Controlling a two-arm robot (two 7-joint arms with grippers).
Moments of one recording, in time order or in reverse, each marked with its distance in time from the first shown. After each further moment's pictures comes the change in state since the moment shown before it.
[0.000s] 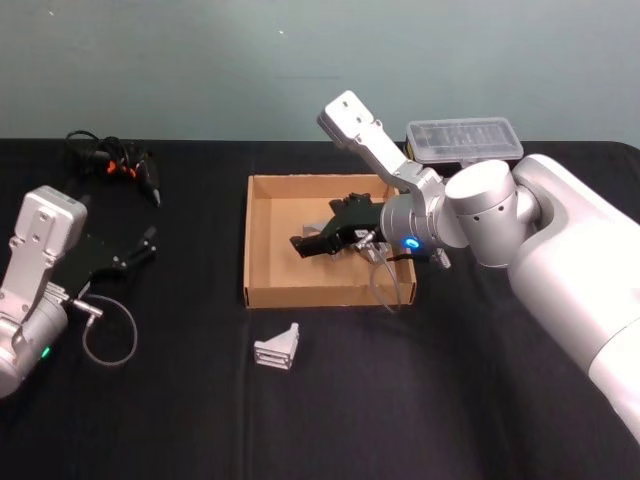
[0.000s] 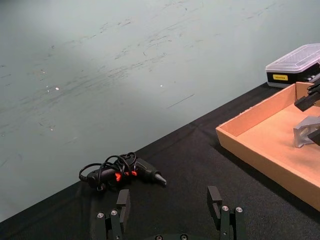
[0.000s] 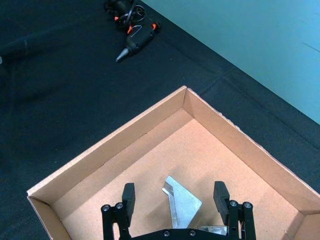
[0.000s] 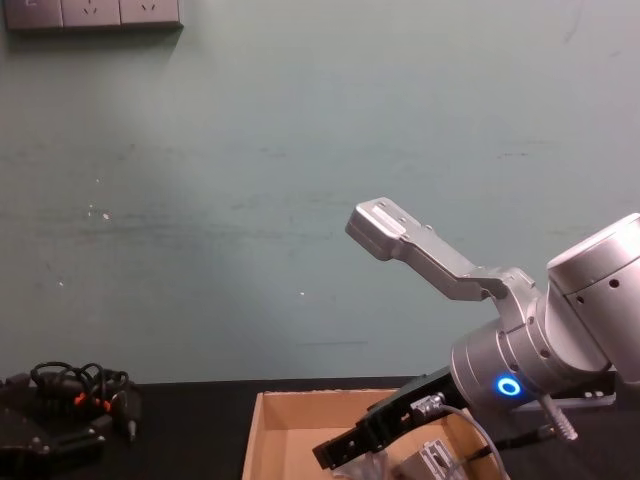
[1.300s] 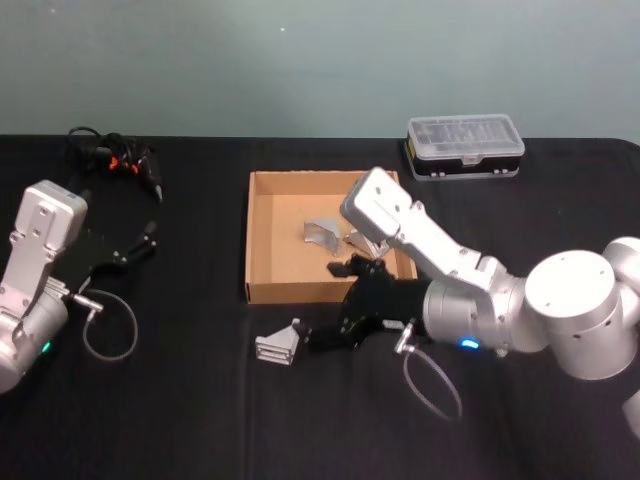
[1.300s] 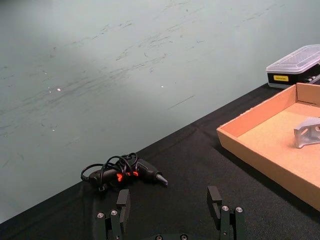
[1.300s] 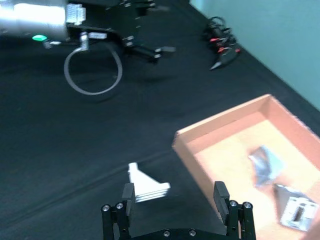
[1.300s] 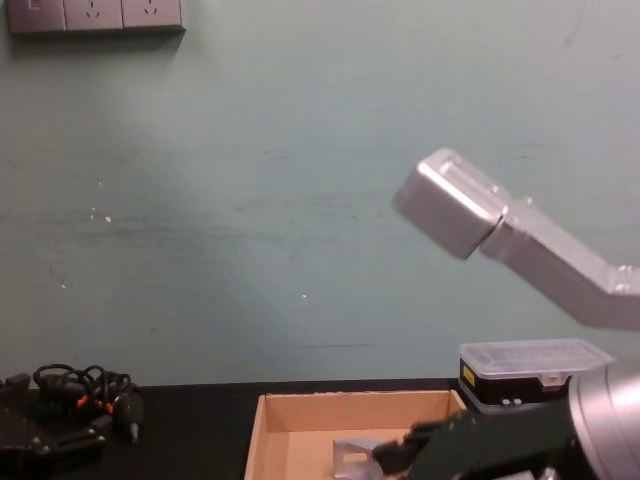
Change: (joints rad) left arm 0.000 0.000 0.000 0.000 0.000 0.000 0.000; right arm -0.396 0.342 0.011 -0.784 0.029 0.077 0.022
